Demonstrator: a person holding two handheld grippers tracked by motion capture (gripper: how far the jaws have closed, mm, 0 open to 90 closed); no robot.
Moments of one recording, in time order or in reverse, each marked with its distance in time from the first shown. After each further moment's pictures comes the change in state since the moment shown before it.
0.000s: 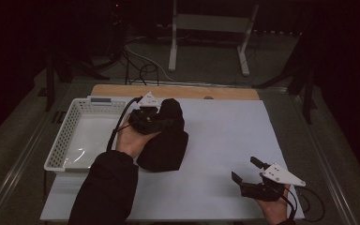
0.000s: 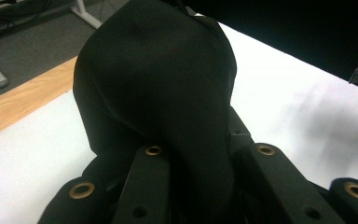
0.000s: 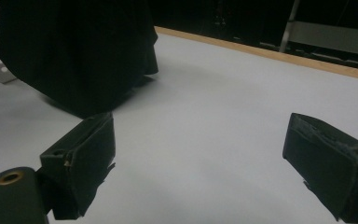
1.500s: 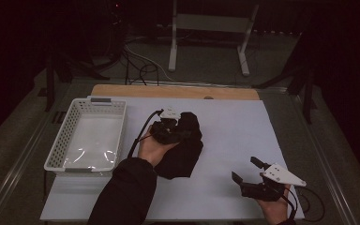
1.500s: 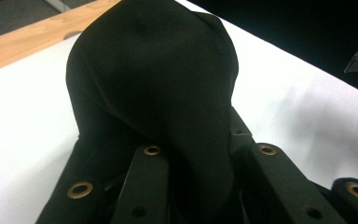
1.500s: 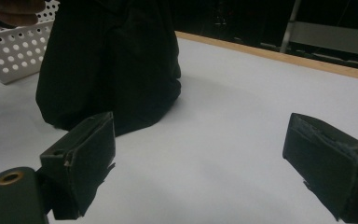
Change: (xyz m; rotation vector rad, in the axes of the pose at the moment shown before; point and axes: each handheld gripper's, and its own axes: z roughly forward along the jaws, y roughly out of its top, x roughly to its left) left arm -0.023 -0.021 0.067 0.028 -0.103 -0.036; right arm -0.001 0.000 0.000 -0.002 0.003 0.003
